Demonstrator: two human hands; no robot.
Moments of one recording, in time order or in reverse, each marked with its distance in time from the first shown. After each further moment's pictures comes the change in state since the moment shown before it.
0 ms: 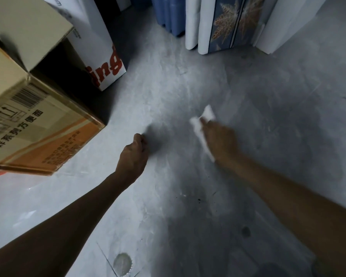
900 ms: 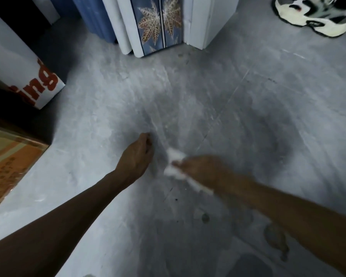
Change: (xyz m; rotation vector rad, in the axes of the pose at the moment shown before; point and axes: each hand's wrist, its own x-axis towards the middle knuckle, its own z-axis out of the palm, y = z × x) left_hand 0.008 0.098 0.067 -0.030 -0.188 0.352; right_hand -0.124 0.070 -0.010 0.194 -0.201 -0.249
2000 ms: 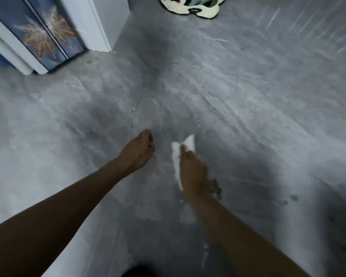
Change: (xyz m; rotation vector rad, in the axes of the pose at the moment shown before) left_hand 0.001 0.138 0.098 0.129 -0.399 0.322; right_hand -0.142 -0.029 0.017 -0.268 0.343 1.001
